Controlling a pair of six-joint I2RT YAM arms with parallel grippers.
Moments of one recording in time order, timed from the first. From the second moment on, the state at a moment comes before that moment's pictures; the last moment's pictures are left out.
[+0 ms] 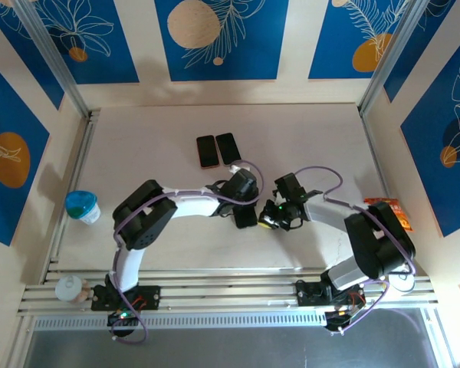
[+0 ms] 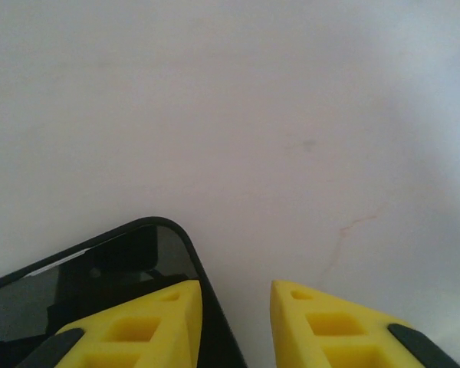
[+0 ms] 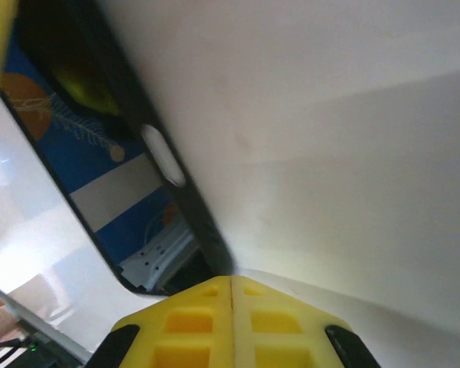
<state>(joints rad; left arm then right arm) -0.90 2.03 1.24 0.00 -0.12 -0.73 0.45 1.46 0.63 -0.36 -0.43 0.85</state>
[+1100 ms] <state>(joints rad) -0.78 1.71 0.91 -0.09 -0.08 -0.82 0.61 1.68 0.78 -0.33 -0.55 0.68</state>
